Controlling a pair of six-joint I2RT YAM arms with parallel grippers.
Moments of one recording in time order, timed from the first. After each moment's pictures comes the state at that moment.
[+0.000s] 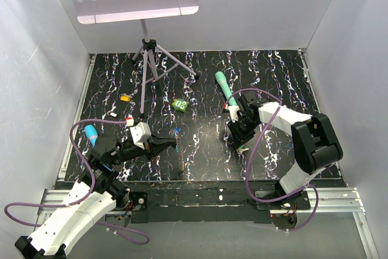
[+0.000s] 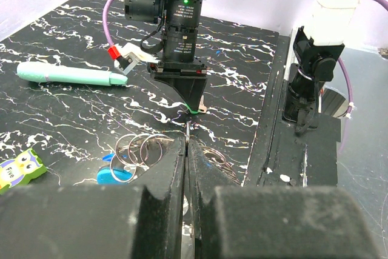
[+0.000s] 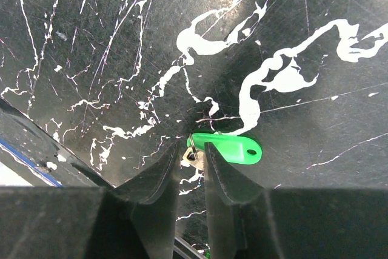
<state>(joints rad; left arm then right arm) -0.59 0.42 0.47 -0.01 0.61 -0.04 0.43 1.63 0.94 -0.74 -0.42 -0.21</state>
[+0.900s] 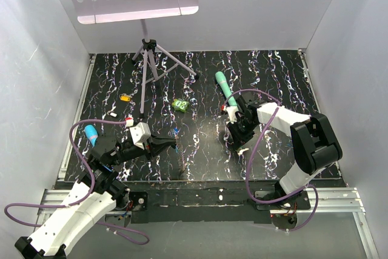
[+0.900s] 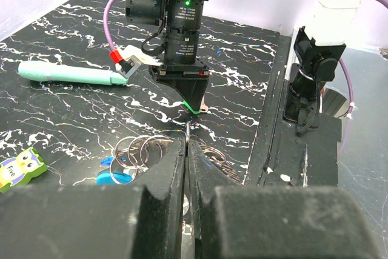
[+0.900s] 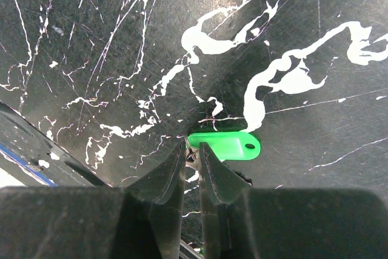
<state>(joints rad) -0.59 0.41 0.47 -0.02 0.60 -0.04 0.45 1.63 0.94 -0.74 -0.39 -0.22</state>
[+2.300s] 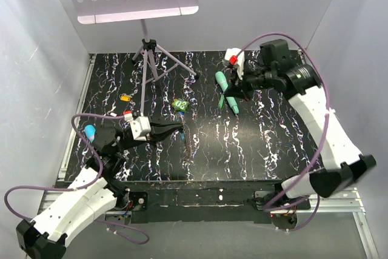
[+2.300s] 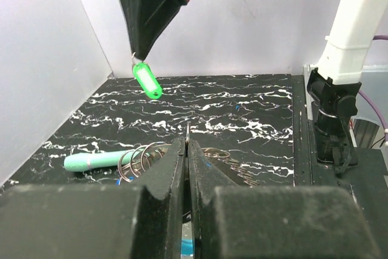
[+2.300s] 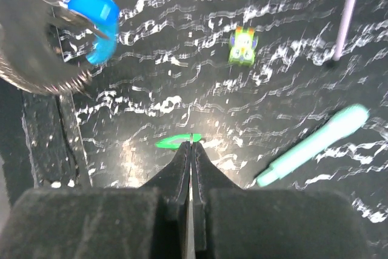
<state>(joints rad) -0.59 0.59 0.53 0.35 0.68 0.03 0.46 1.44 1.71 -1.06 -0.68 -0.57</state>
